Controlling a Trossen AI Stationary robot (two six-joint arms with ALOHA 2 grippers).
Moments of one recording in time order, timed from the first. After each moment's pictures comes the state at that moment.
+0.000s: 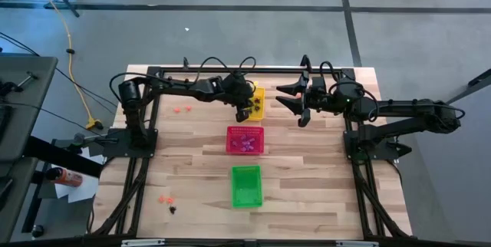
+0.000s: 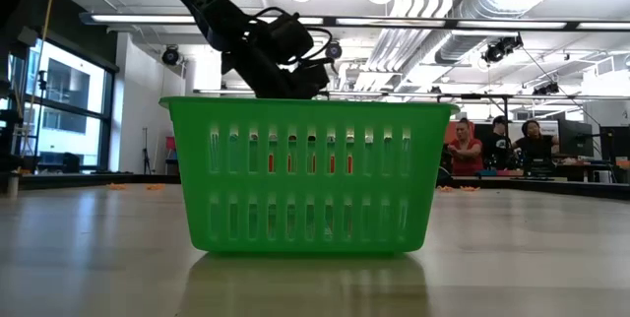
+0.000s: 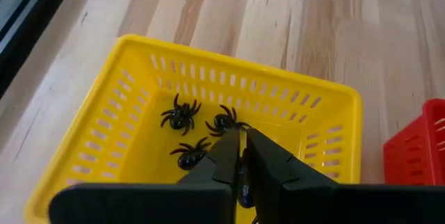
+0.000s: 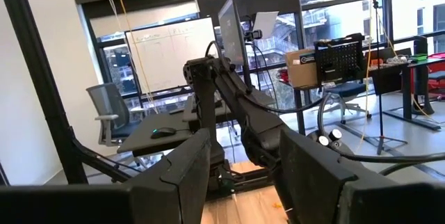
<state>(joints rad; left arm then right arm) 0.39 1.88 1.15 -0.07 0.13 0.15 -0.16 1.02 0.72 0.49 -0.05 0.18</state>
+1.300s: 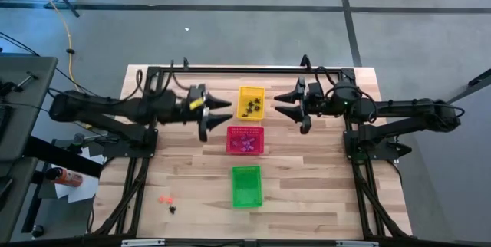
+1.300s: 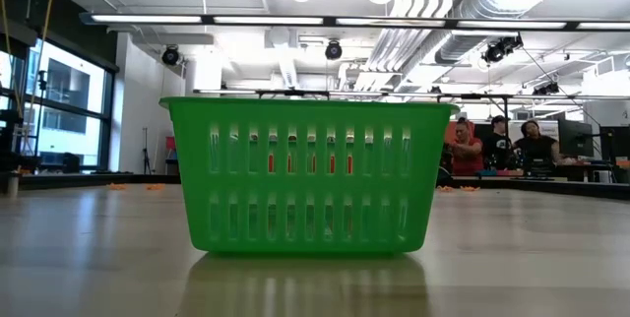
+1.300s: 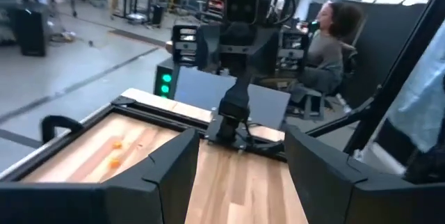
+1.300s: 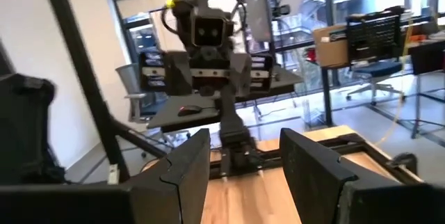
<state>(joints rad) -0.07 1.06 0.88 0.14 -0.22 -0.24 -0.11 1.02 0.72 0.43 -0.13 0.20</state>
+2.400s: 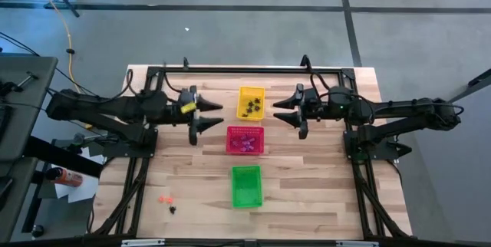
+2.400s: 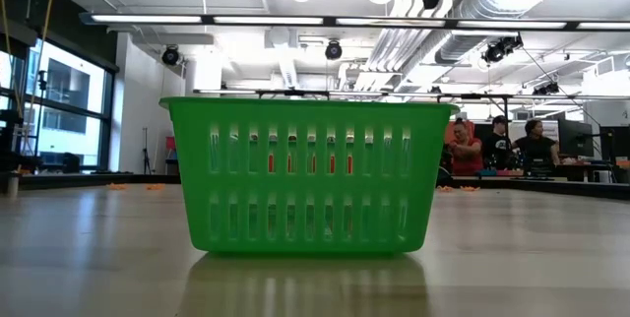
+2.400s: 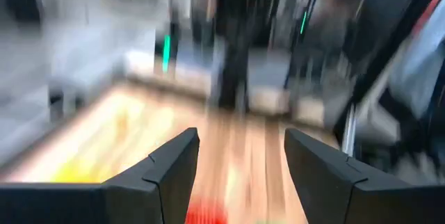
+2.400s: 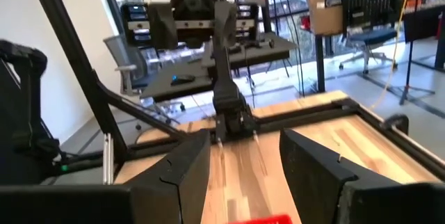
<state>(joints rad) -0.14 0.98 0.94 -0.13 -0.23 -0.25 -0.07 1.02 0.72 0.29 -0.07 0.20</state>
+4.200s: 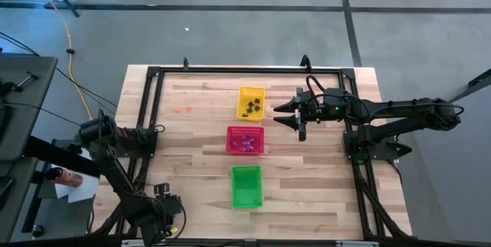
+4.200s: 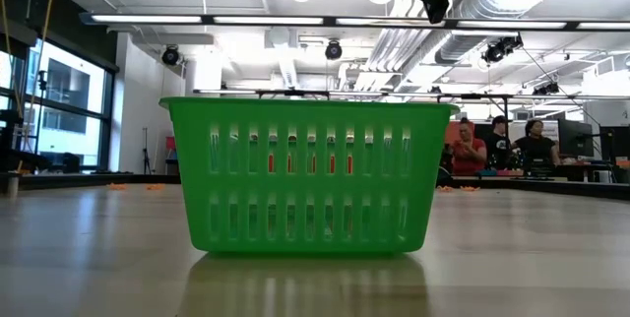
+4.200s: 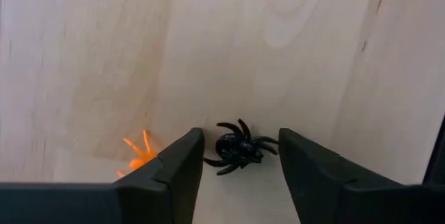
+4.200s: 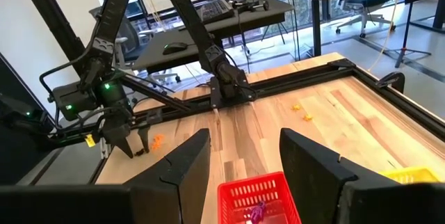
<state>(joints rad) -1.13 1.78 0.98 -0.68 -0.22 -1.31 -0.07 1.02 0.72 0.17 -0.07 0.23</state>
